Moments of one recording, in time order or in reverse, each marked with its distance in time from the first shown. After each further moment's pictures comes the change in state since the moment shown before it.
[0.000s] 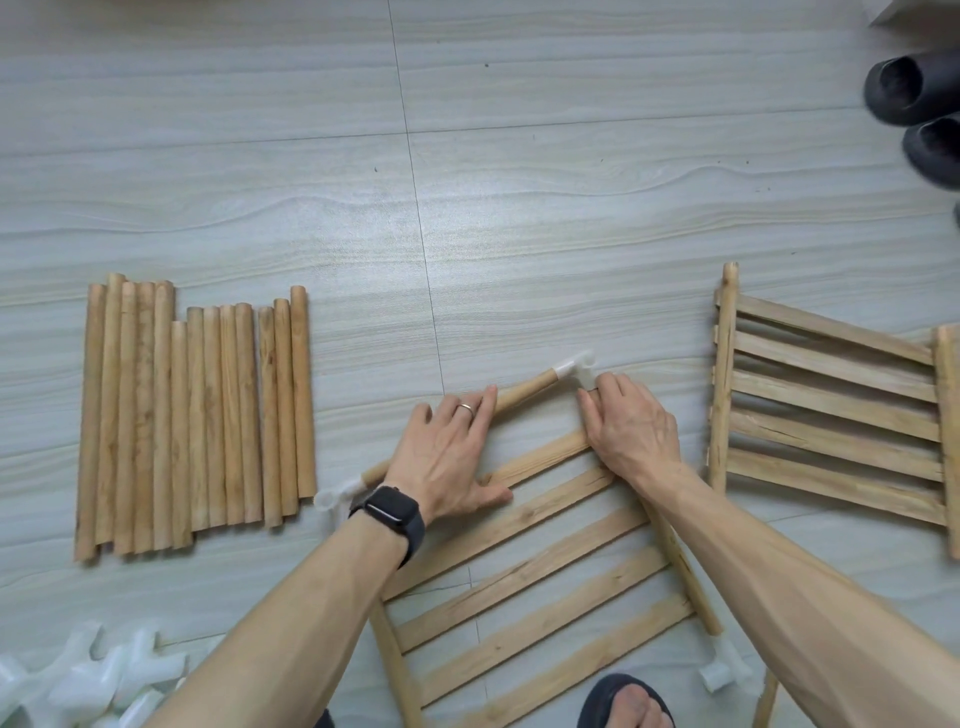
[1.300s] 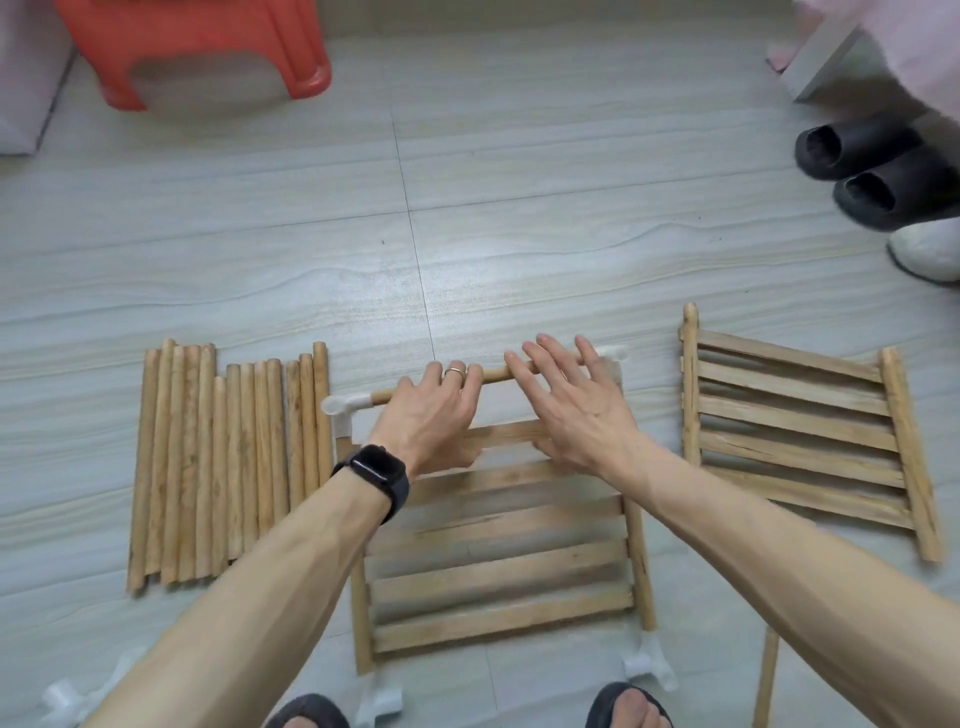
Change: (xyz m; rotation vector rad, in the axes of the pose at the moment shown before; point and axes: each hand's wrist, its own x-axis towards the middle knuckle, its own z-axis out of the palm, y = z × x) left_hand 0.012 -0.024 -0.099 0.234 0.054 0.037; right_hand 0.008 -0.062 -0.072 -0.471 0.051 -0.500
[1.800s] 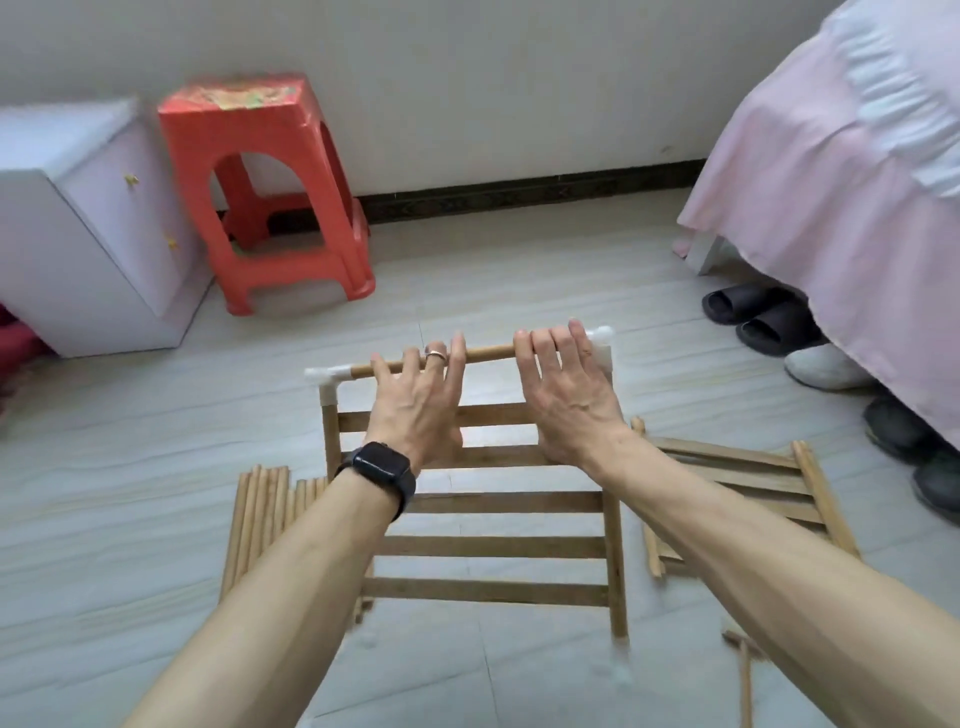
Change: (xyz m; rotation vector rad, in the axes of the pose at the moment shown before) left_hand -0.063 -0.013 -0.208 0.180 0.325 -0.263; right_hand -0.041 0.013 -0.228 -0.254 0.319 0.203
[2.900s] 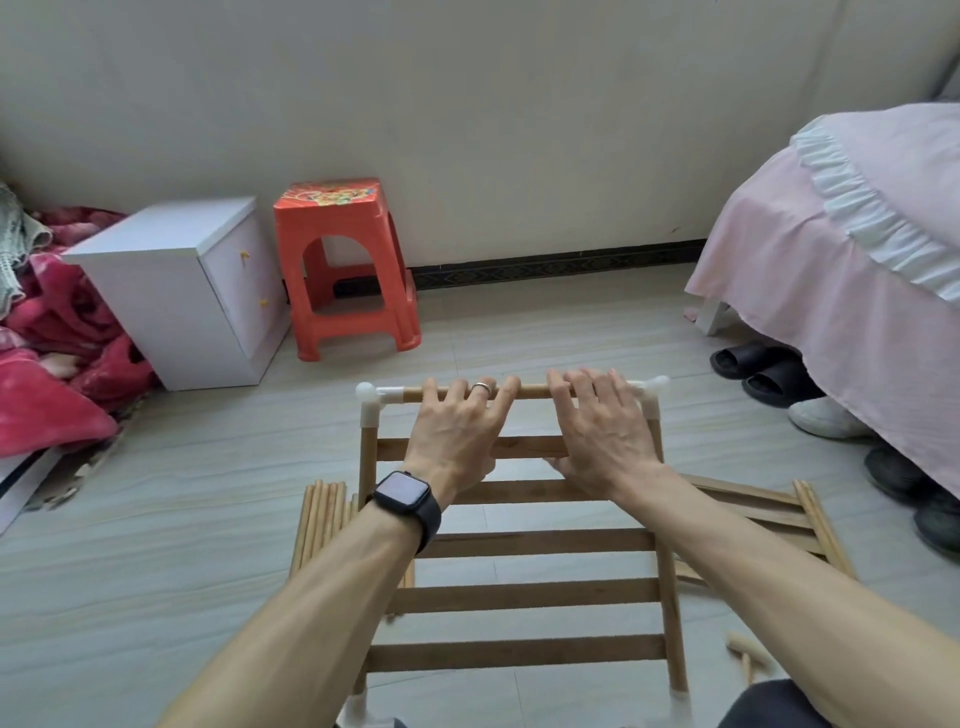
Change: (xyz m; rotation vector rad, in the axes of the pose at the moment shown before) left_hand -0.093 0.000 -0.098 -0.021 0.160 0.063; right_hand -0.075 -0.003 -0.095 0.197 0.041 0.094
